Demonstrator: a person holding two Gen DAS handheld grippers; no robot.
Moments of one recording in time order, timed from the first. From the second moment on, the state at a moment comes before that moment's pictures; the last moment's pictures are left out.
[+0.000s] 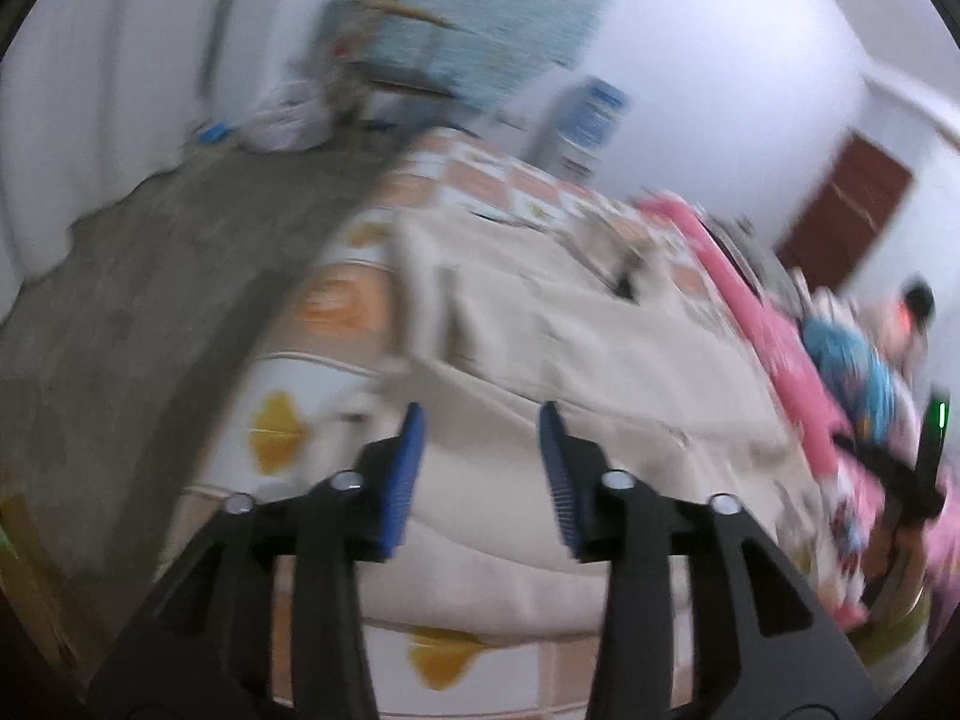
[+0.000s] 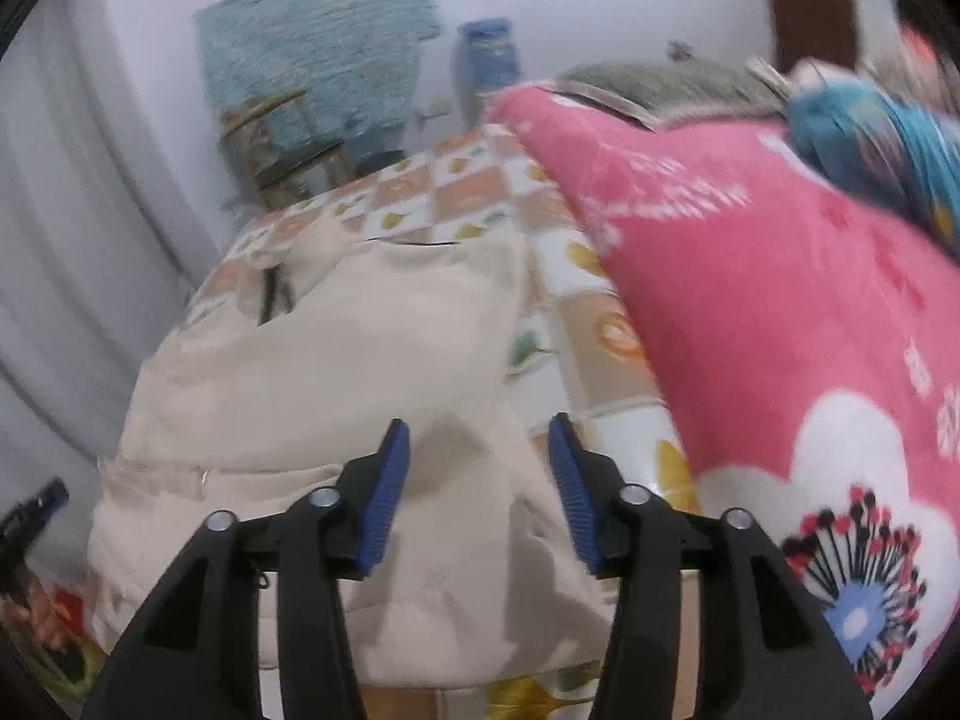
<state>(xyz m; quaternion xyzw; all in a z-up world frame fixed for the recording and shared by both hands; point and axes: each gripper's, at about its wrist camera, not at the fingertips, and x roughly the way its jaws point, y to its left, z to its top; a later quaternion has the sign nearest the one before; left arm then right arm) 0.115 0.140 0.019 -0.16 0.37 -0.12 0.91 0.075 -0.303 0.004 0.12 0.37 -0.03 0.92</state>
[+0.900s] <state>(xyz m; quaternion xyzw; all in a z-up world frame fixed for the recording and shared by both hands) 0.120 -0.017 -0.031 0.04 0.42 -0.13 0.90 0.080 -0.266 -0.015 -0.01 0.42 0.00 0.91</state>
